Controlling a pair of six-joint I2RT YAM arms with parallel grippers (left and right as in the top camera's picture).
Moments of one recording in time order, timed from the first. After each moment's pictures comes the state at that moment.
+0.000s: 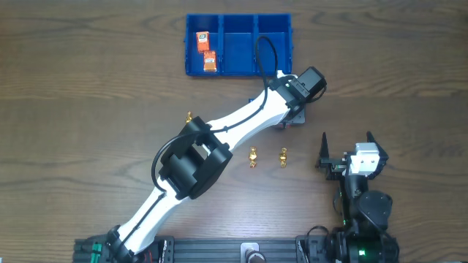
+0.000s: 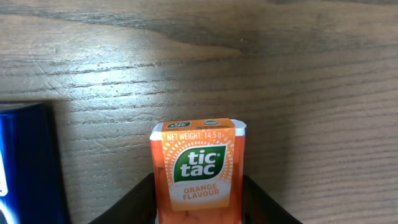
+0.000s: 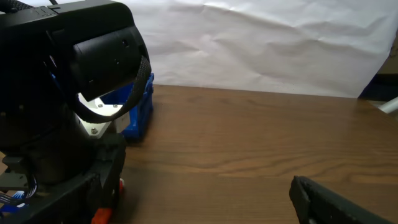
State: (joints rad) left arm -0.88 2.43 2.01 -0.88 -0.09 -0.80; right arm 0.00 0.01 0.01 -0.08 0.01 -0.07
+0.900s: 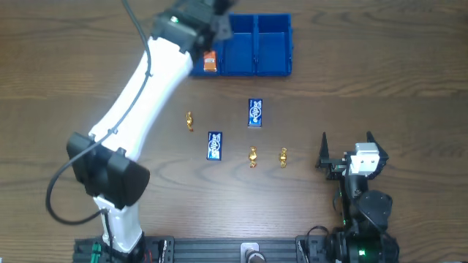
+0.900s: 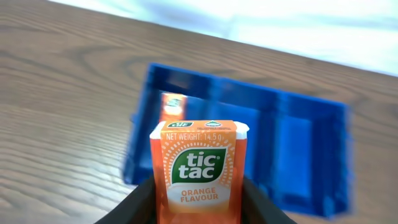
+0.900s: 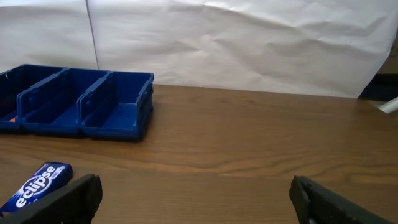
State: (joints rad) left arm -0.48 2.01 2.05 -0.91 -0.30 -0.56; right arm 0.00 0.01 0.01 -0.08 0.01 -0.07
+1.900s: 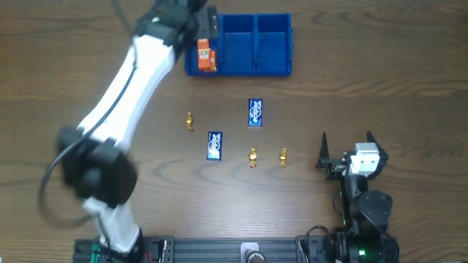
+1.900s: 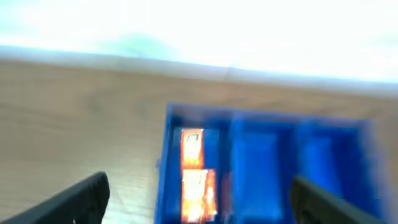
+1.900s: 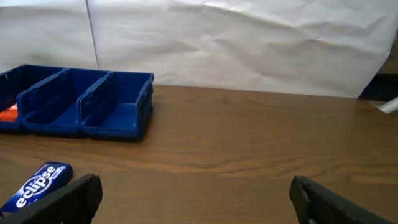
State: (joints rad) left arm -0.36 1.88 1.80 -0.59 -0.21 -0.34; right arm 0.00 0.01 0.01 -0.08 0.01 -0.07
